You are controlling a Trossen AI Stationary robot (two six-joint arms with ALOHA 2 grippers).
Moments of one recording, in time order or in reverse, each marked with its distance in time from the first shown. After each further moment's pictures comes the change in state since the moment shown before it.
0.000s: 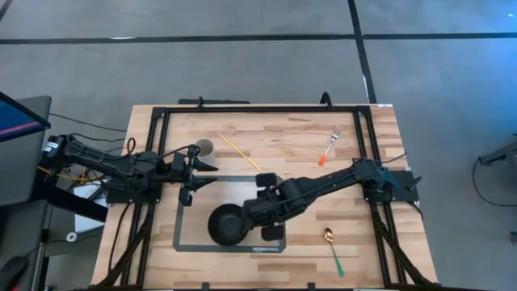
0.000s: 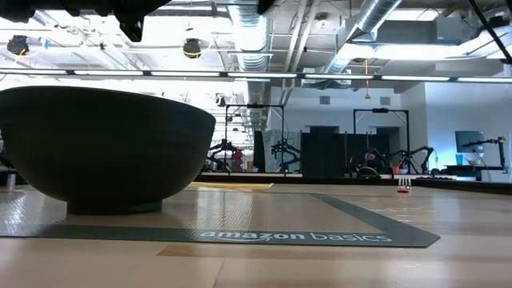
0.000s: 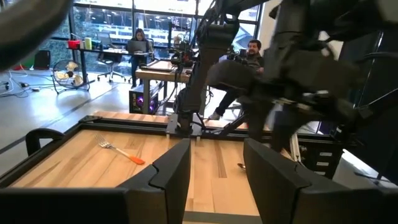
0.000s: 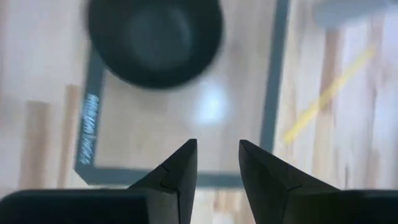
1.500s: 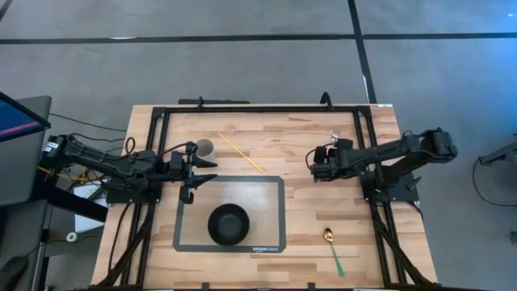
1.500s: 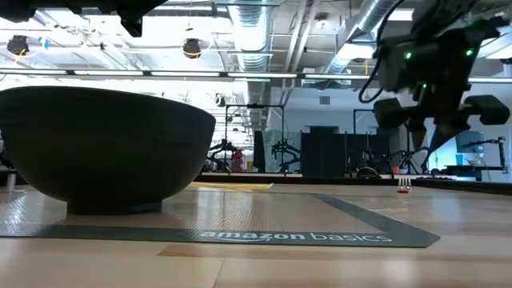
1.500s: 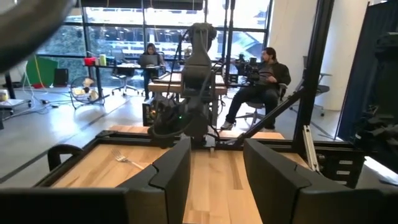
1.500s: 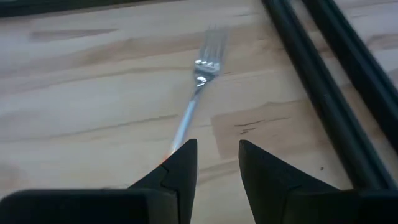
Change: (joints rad) left arm 0.001 0.000 0.000 0.046 -0.047 0.068; right arm -0.352 -0.795 -1.633 0.352 0.455 1.681
